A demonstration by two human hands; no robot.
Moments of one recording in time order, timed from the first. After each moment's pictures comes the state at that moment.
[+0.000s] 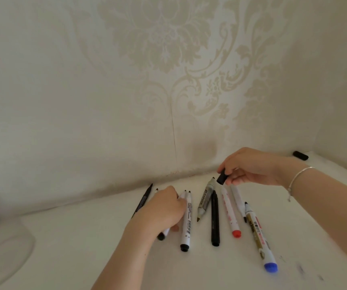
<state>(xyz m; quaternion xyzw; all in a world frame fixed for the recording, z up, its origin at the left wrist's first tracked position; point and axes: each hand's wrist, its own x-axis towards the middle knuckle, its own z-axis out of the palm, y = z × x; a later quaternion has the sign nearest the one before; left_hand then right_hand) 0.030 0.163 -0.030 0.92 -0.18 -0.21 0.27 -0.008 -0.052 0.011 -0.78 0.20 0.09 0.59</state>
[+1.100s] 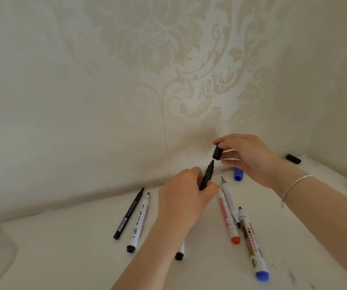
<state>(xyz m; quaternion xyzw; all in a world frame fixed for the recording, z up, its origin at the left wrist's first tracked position) 0.015 0.106 -0.026 0.90 -0.30 0.09 0.29 -0.007 -0.049 0.022 -0.70 0.18 -0.16 0.67</state>
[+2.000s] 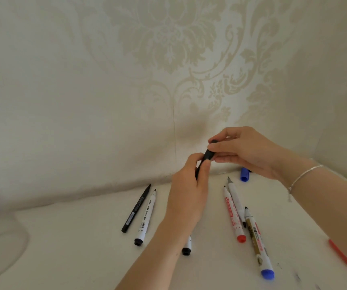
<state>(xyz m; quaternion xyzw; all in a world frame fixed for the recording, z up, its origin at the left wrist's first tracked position) 0.012 0.111 -0.027 0.77 -0.29 0.09 0.56 -0.014 -0.026 0.050 -0.75 0.10 -0.07 0.65</state>
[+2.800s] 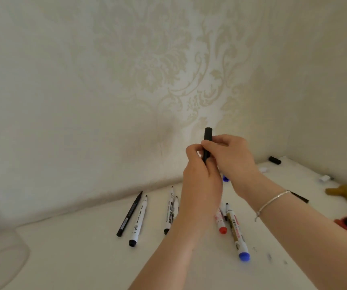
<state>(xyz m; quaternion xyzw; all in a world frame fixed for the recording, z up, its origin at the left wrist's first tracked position) -0.036 0.085 0.015 0.72 -0.29 0.01 0.63 -0.052 0.009 0.053 -0.71 0.23 -0.29 0.60</state>
